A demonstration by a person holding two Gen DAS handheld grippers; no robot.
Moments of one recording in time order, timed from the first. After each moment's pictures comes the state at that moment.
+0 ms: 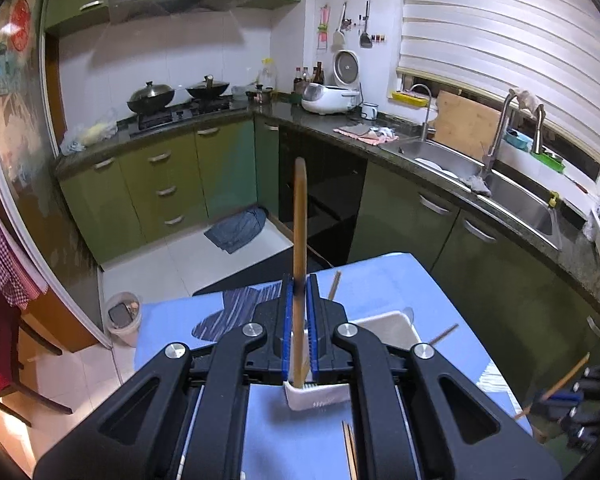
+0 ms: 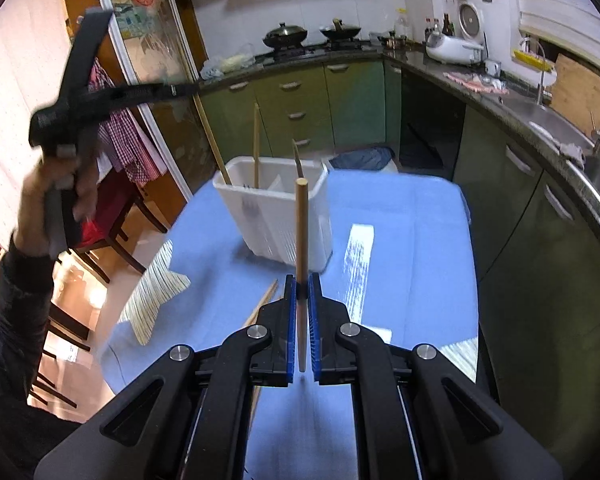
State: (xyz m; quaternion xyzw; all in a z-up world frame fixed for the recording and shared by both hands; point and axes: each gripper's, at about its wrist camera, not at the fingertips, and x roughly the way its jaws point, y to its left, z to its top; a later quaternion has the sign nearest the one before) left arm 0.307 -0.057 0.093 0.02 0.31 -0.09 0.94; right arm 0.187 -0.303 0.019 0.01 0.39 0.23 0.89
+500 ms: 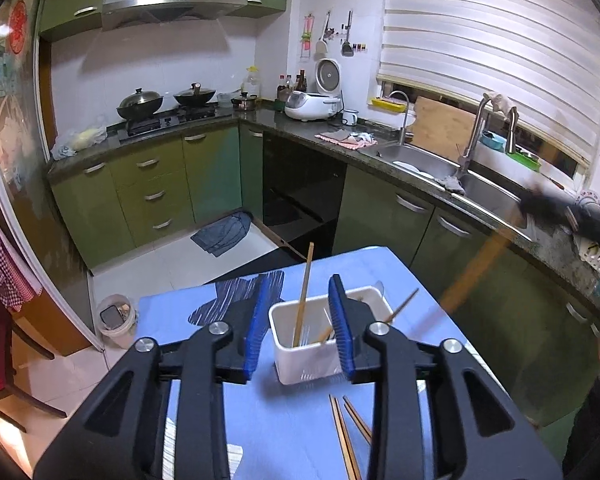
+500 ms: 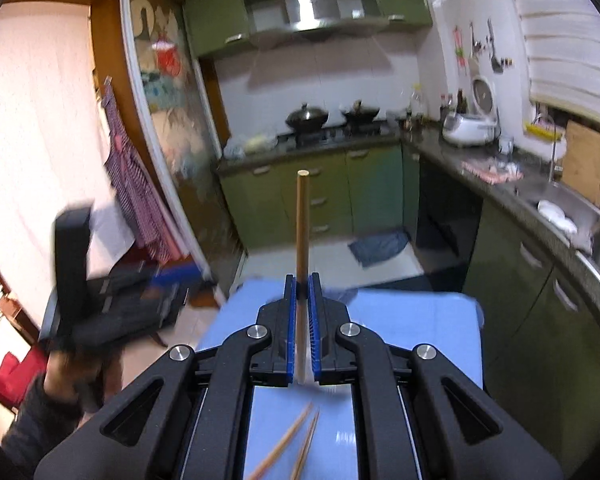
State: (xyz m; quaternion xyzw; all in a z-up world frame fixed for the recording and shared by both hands) left arm 0.249 -0.044 0.106 0.02 0.30 -0.13 0.94; right arm 0.233 -0.265 0.148 0.04 0.26 0.25 0.93
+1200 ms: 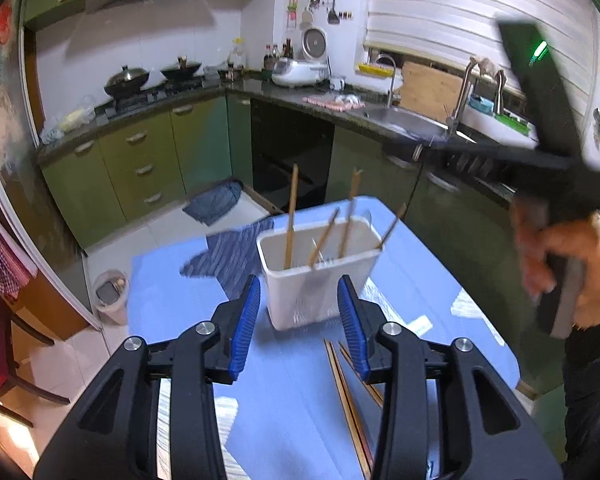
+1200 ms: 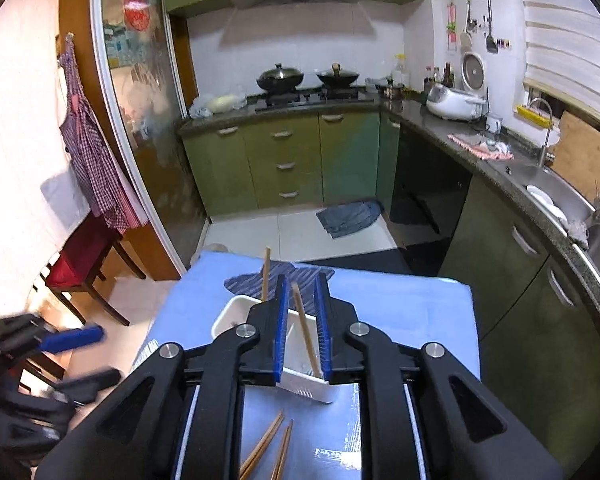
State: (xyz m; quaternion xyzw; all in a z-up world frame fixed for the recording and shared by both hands) left arm 0.218 -0.047 0.066 0.03 0.36 -0.14 0.92; right arm 0.306 -0.216 0.085 -0.01 0.32 0.20 0.93
